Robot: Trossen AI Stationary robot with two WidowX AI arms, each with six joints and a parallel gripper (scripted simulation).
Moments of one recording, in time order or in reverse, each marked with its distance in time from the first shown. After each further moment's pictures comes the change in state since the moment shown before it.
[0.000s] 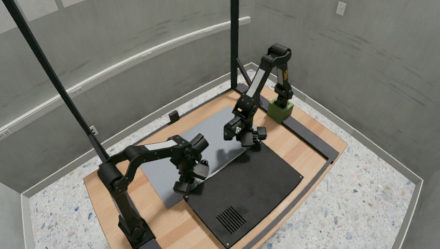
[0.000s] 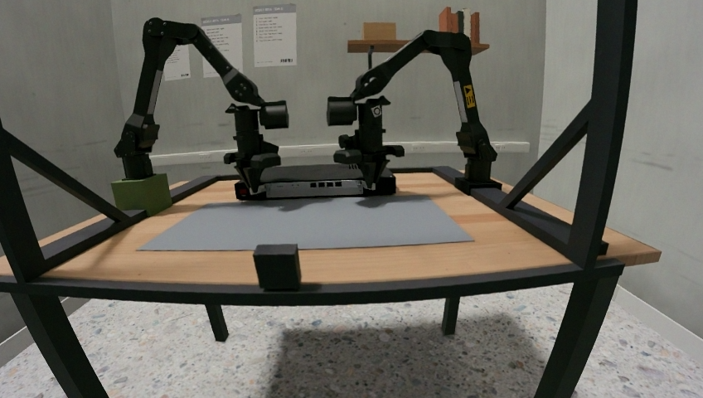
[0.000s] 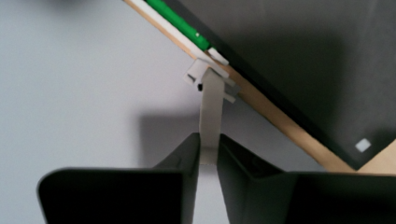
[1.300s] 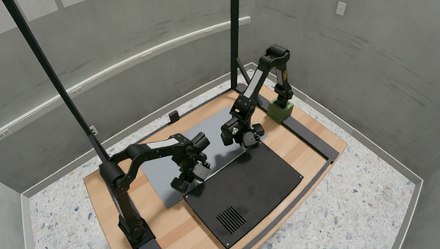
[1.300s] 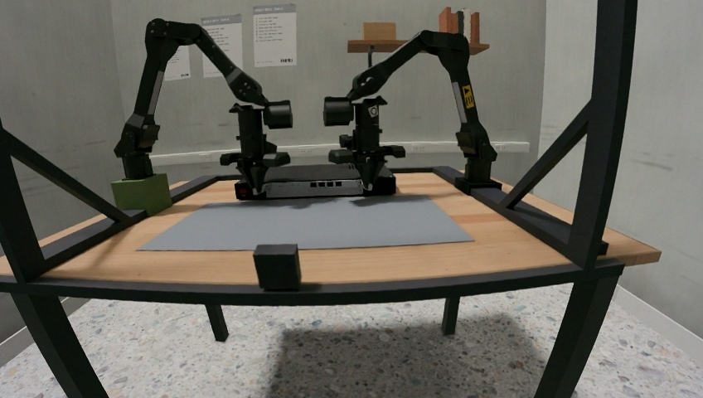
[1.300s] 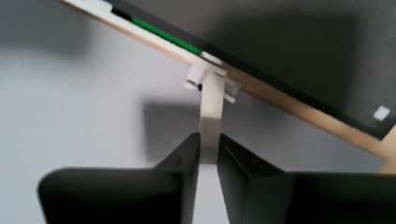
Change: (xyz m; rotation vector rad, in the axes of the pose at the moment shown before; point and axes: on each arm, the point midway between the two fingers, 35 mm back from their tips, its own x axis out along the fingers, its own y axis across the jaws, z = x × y) left arm 0.000 -0.010 0.004 -0.324 0.003 0.003; right arm 0.000 0.007 0.002 0.236 0.000 -0.003
